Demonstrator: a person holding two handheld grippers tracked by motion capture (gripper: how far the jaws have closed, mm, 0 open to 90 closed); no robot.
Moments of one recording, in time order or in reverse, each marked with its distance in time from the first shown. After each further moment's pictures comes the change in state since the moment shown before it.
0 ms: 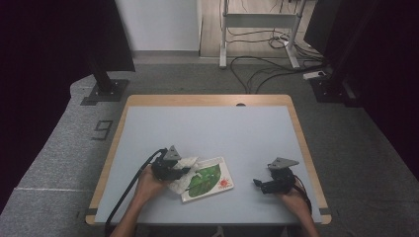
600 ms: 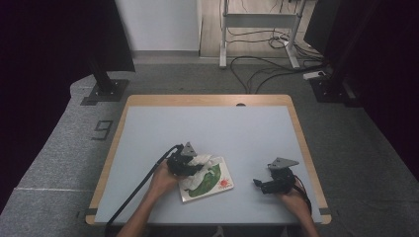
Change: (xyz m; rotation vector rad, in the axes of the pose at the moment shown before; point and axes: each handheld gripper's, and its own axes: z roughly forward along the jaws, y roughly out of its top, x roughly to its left) left arm -0.012 0.036 0.033 0.009 -0.031 0.046; right arm 0.000 0.000 0.000 -0.001 0.001 -0.002
